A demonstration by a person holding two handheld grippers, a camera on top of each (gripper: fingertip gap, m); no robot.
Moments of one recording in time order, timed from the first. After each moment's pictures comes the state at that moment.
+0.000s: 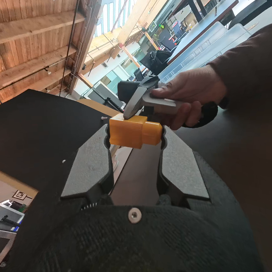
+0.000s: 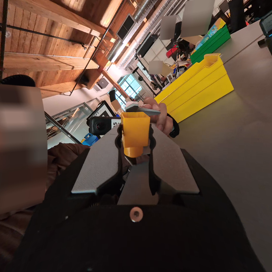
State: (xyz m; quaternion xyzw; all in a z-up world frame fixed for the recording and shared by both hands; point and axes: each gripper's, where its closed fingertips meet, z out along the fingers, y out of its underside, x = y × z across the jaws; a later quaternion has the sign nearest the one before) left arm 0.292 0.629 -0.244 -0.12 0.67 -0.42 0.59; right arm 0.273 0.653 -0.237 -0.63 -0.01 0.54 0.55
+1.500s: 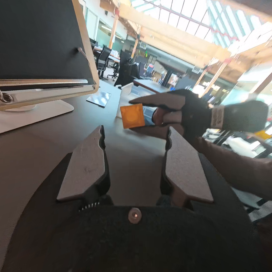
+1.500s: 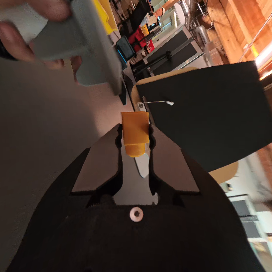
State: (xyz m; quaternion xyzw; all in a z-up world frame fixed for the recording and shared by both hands) left arm 0.307 0.664 -0.257 -0.43 0.55 -0.69 0.19; right arm 0.334 0.662 -0.261 -0.71 -0.28 -0.41 0.50
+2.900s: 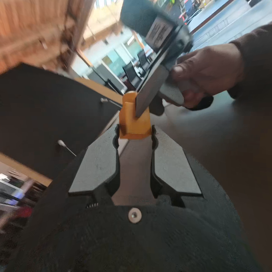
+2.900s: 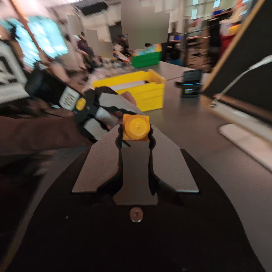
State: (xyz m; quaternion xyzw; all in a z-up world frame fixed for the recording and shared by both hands) left arm 0.302 0.648 -0.259 -0.20 0.69 -0.41 0.56; right arm 0.295 0.656 -0.249 -0.74 -0.10 0.19 0.64
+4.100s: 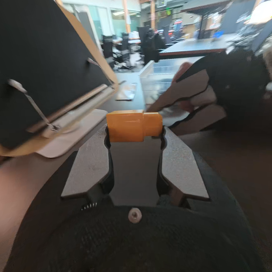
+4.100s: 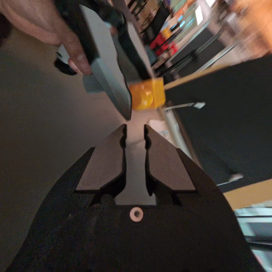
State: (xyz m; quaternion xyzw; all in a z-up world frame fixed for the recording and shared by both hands) left arm 0.307 0.678 -0.268 -0.35 0.67 -0.53 0.39; right arm 0.303 0.667 -0.286 -0.75 -0.27 -0.29 0.52
